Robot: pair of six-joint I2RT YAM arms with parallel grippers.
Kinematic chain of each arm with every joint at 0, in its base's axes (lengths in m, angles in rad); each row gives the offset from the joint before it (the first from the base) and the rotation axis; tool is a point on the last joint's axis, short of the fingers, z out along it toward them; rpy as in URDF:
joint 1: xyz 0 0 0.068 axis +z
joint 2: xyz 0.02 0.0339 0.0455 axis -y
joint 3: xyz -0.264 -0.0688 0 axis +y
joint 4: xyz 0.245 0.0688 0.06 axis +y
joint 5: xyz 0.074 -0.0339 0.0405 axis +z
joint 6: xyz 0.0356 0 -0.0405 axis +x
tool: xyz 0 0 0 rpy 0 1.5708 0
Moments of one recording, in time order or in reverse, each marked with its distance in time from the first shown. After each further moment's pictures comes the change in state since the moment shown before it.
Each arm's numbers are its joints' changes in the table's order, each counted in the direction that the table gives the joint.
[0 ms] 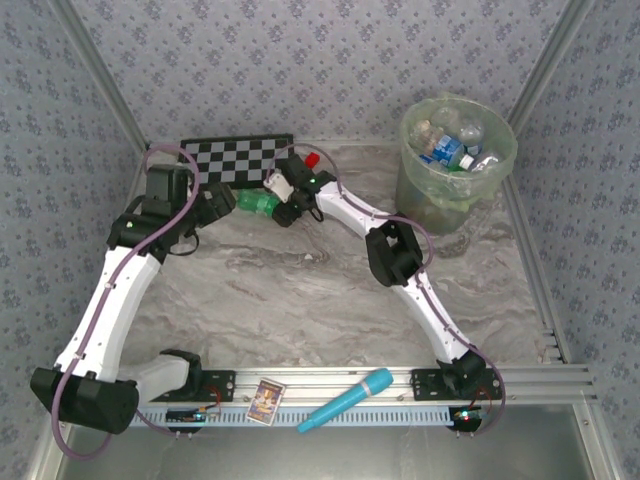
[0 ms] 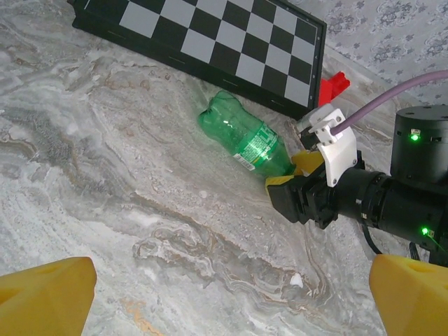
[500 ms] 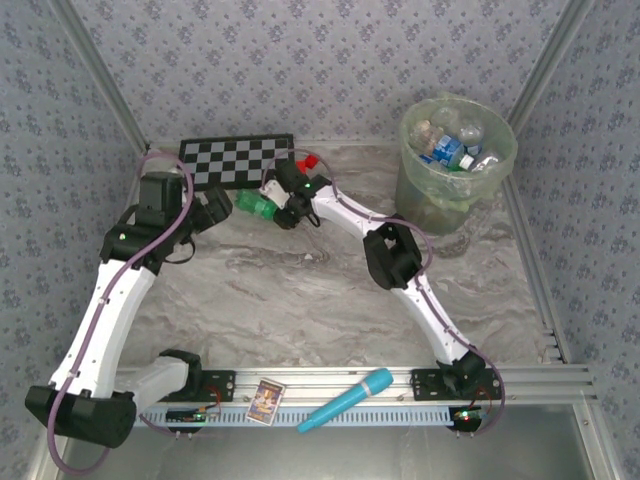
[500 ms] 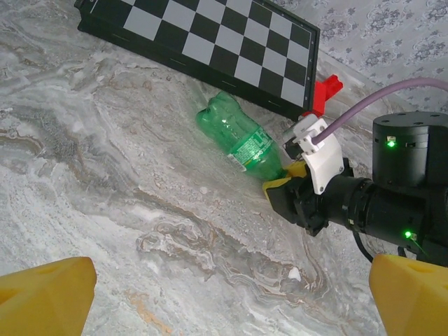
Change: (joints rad) left arm 0.000 0.076 0.034 0.007 0.000 -0.001; right arm 0.036 0.048 0.071 0.014 -0.034 0.010
